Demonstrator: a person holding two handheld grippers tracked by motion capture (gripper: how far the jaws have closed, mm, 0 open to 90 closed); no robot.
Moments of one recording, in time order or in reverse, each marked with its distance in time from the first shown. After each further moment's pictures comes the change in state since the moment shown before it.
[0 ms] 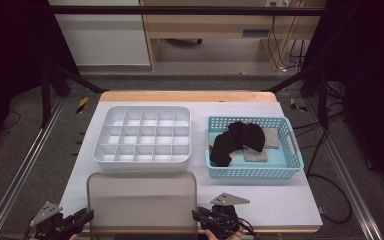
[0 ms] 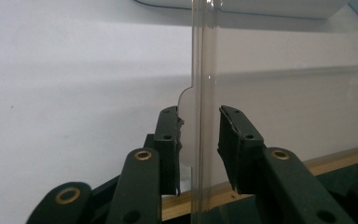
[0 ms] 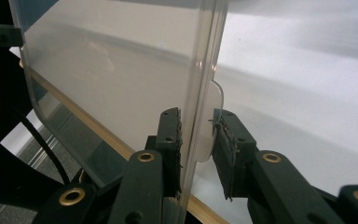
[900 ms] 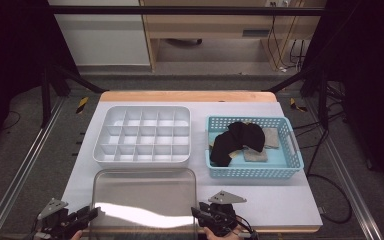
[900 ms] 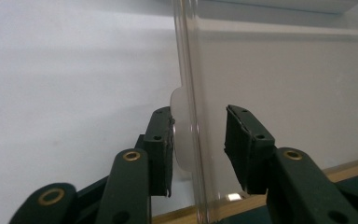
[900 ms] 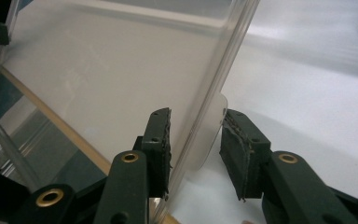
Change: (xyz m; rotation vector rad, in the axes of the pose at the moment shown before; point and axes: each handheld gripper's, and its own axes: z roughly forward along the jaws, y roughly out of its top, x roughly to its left) left arm 0.002 0.003 0.016 0.042 0.008 -0.023; right arm -0.006 0.001 0.011 -0.027 -0.056 -0.054
